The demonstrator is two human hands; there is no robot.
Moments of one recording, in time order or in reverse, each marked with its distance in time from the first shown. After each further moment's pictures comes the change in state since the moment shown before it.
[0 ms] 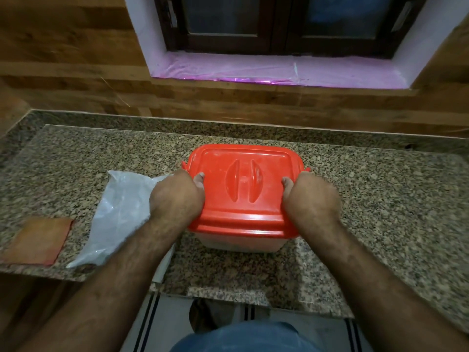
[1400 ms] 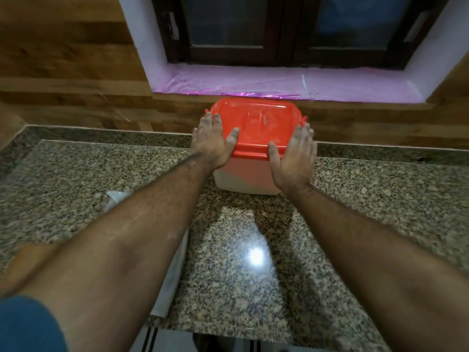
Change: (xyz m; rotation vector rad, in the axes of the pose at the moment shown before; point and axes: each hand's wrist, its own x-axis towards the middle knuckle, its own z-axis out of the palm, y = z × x) left_hand 0.197 0.074 0.020 -0.146 0.043 0.356; right_hand 0.161 -0.061 0.074 0.282 0.325 -0.193
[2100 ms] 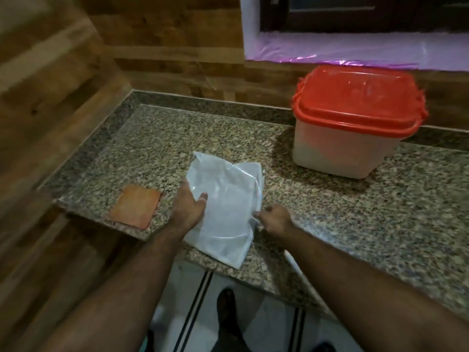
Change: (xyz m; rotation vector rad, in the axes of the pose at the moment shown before) left_hand -0.244 -0.274 0.020 -0.333 0.089 -0.610; right_hand -0.218 -0.101 0.160 0.461 -0.881 0.339
